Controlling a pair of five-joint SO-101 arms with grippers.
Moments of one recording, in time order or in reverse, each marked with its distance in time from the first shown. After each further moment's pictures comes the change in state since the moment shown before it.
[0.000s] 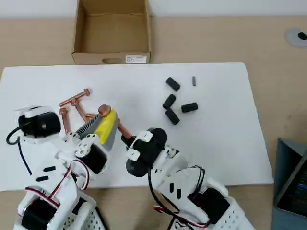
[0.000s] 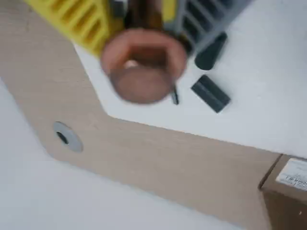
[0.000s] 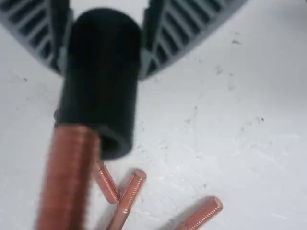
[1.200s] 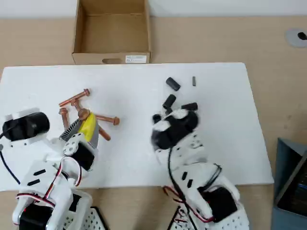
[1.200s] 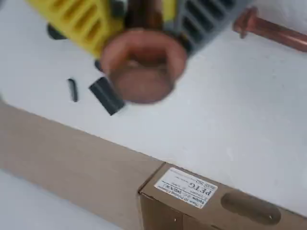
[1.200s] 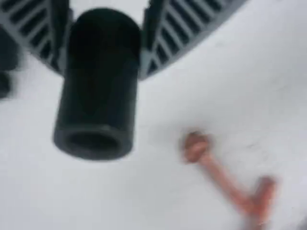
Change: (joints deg) left arm -12.2 -0.1 -2.4 11.4 -1.0; right arm 15.2 0.0 -2.6 4.6 -4.7
